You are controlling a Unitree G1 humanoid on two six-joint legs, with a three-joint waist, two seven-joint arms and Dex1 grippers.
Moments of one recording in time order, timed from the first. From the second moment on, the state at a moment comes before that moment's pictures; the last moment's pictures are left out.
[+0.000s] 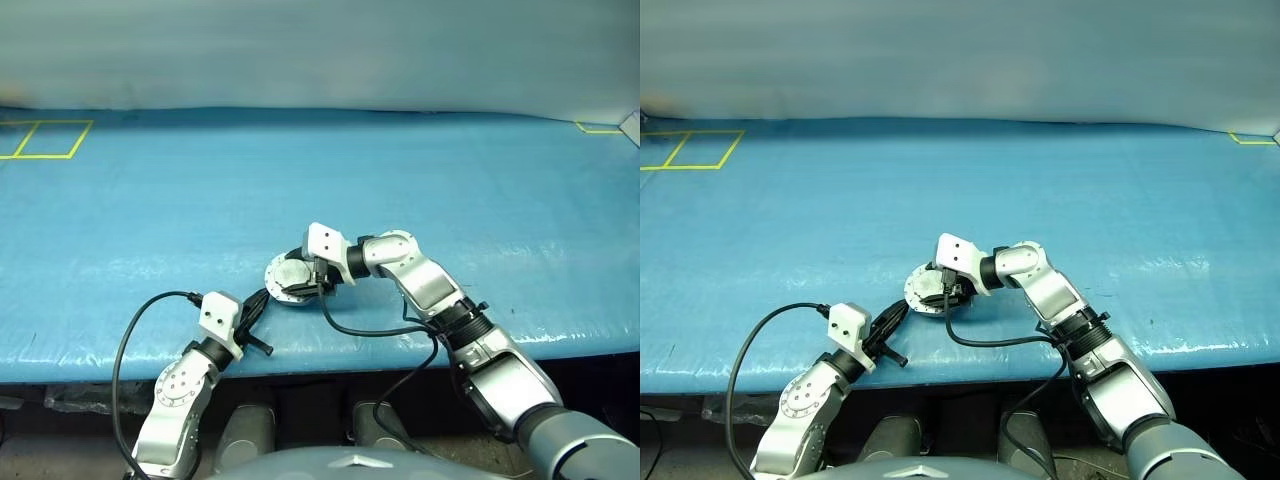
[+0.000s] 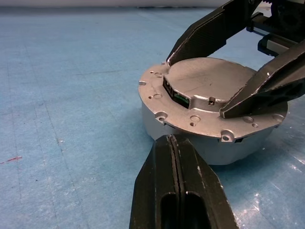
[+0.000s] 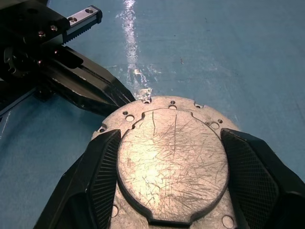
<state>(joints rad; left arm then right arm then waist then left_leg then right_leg) 0.27 0.21 -0.10 -0.20 -0.18 0.02 -0.46 -0.63 -0.32 0.47 0.23 0.08 0.26 1.05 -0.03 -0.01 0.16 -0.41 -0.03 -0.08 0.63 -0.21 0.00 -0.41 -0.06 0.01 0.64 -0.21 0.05</state>
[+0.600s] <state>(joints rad) 0.27 0.20 -0.11 -0.20 -0.18 0.02 -0.46 -0.61 -0.15 0.36 0.28 0.09 0.41 0.83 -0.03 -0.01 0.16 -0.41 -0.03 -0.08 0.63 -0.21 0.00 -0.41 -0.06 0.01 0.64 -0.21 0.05</state>
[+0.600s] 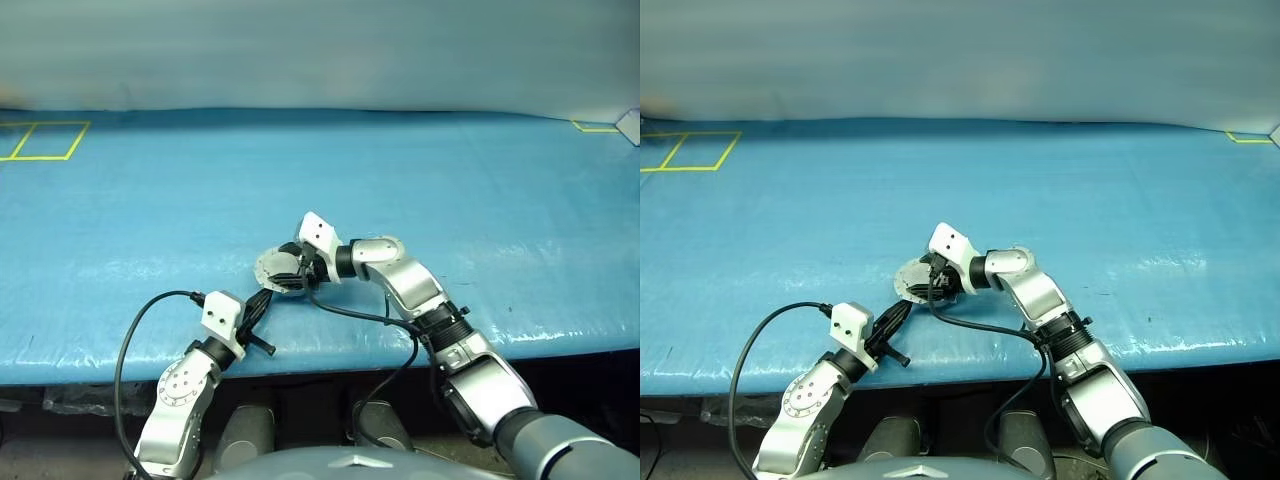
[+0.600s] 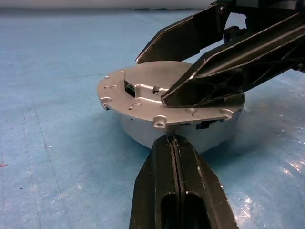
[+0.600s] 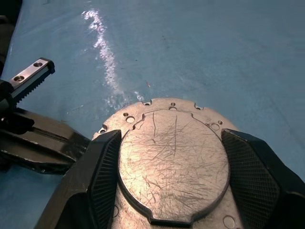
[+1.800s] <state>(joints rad) 0.26 0.19 -0.11 -0.20 -0.18 0.02 -0.46 -0.62 -0.07 0.26 0.29 0.07 0.54 0.56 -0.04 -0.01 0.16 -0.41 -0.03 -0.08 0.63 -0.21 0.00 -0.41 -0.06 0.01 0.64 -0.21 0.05</state>
